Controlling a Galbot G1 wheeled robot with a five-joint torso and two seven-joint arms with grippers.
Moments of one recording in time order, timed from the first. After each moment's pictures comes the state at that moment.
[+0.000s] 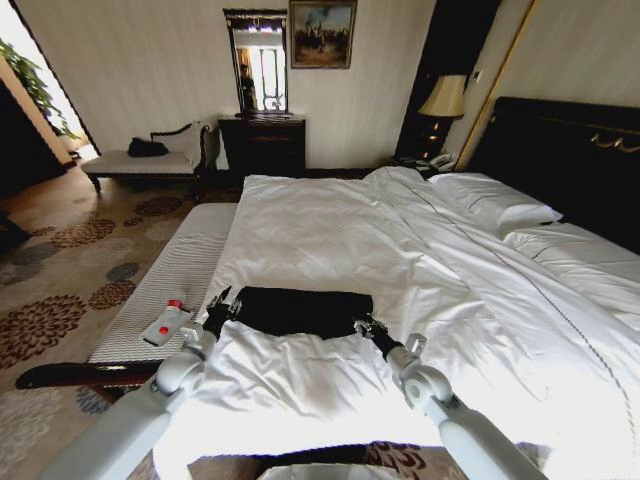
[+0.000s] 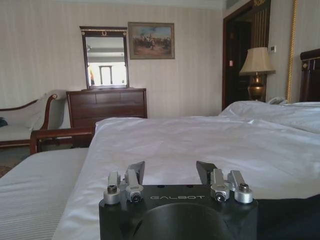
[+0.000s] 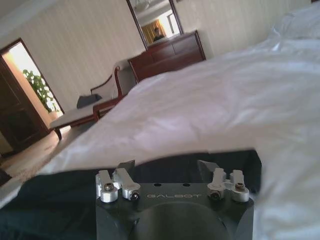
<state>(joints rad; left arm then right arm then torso) 1.18 -0.78 -0.19 -1.85 -0.66 -0.08 -0.25 -1.23 0.93 0.22 1.88 0.93 -0.09 0.10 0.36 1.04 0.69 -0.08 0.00</state>
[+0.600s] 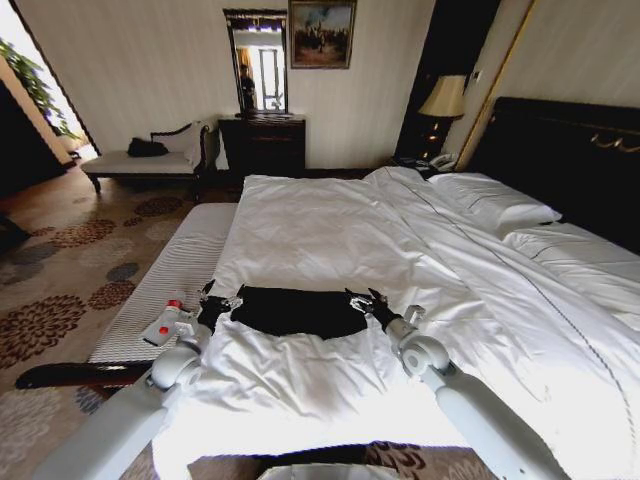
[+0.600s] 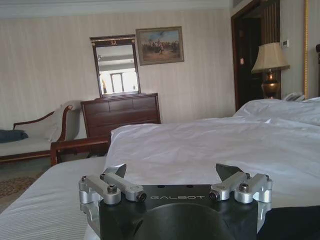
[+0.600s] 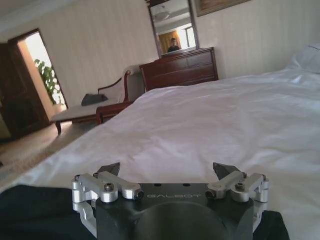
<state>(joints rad) 1.19 -0.75 -0.23 -1.88 -0.63 -0.05 -0.31 -0.96 0.93 0.04 1.72 0.84 -0.09 0.12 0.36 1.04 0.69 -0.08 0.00</state>
